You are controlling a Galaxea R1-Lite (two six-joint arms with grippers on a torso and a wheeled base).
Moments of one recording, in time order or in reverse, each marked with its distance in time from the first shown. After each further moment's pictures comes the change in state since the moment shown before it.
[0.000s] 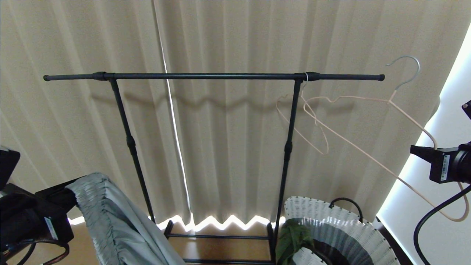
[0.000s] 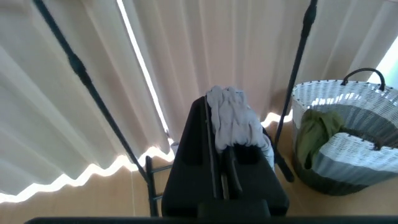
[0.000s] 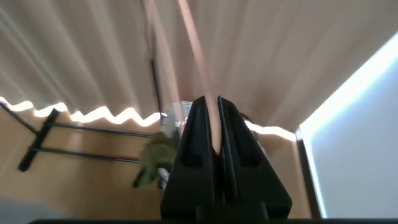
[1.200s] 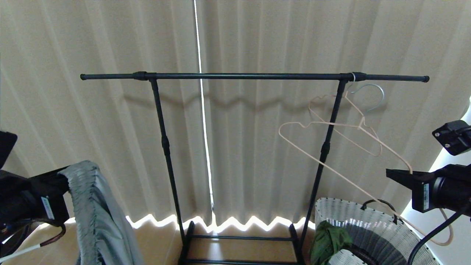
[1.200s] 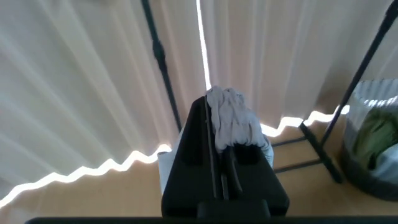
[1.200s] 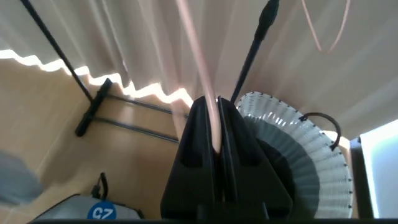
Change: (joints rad) left arm 0.084 0.035 -0.096 0.056 0.005 0.010; right arm 0.169 -0.006 0.104 0.000 0.006 -0.001
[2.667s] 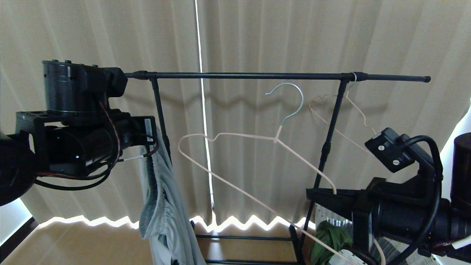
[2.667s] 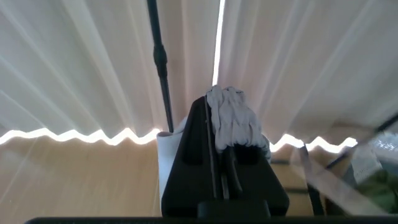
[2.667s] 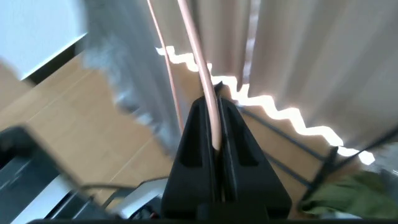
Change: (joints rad) left arm -0.278 0.515 -0.567 0.202 0.479 -0.251; right arm 0.551 0.105 -0.055 -0.098 0.008 0.246
